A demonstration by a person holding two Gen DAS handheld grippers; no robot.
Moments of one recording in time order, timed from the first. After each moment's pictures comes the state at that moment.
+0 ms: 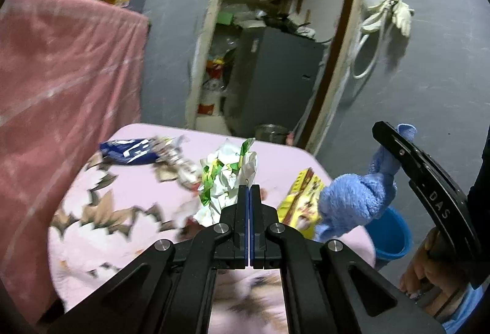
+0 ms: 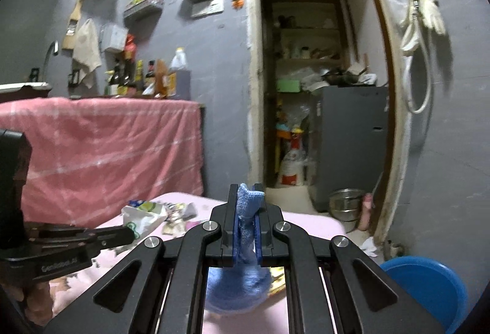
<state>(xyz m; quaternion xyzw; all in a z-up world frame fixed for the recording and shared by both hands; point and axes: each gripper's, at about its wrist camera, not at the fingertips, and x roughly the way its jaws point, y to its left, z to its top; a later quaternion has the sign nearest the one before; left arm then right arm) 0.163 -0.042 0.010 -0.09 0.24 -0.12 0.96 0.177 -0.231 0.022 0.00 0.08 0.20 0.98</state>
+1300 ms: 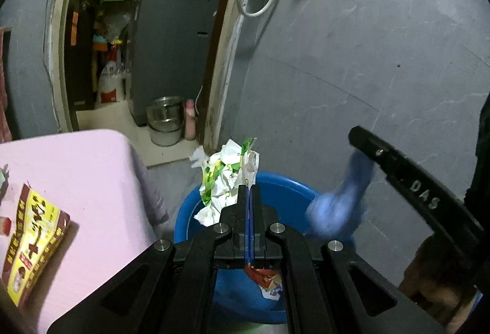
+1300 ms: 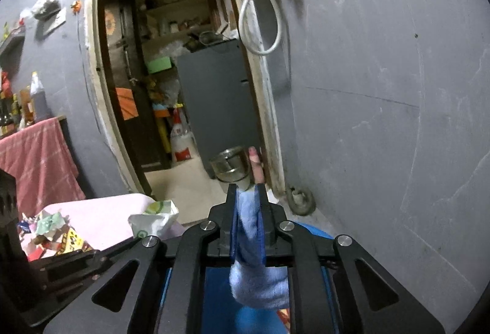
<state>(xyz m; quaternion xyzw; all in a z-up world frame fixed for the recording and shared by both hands) 0.275 -0.325 -0.047 -0.02 0.30 -0.28 0.91 0.225 -0.487 -0.023 0.11 0.18 -0.02 0.98</state>
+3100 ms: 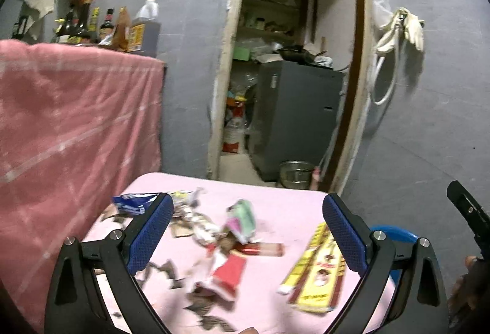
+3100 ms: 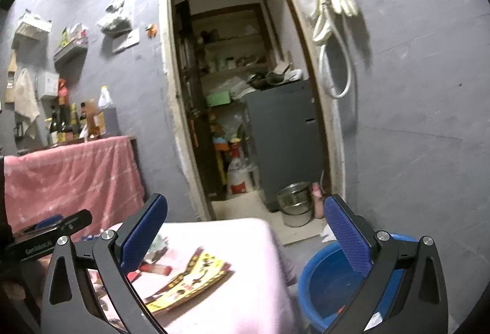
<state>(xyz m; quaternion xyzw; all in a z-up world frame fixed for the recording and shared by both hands) 0.189 -0.045 0.019 -0.06 0.17 -0.03 0.98 0.172 -0.319 0.020 0.10 0.08 0.07 0.99</state>
